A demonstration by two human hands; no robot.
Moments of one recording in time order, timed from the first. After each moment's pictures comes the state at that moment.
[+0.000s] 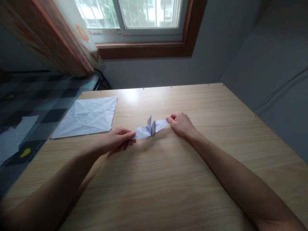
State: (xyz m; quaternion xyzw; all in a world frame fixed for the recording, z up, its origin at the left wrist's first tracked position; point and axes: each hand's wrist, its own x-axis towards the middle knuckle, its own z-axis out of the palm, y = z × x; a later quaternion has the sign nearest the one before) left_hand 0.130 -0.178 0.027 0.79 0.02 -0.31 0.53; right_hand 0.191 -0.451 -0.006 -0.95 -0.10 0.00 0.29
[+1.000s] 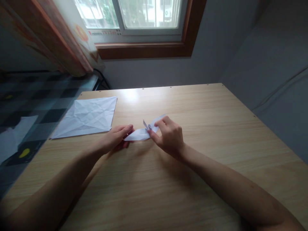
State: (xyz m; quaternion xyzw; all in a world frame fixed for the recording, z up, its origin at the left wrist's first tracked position) left_hand 0.129 -0.181 0.026 0.82 -0.01 -0.26 0.51; right_hand 0.129 -0.407 -0.006 -0.88 -0.26 -0.30 0.28
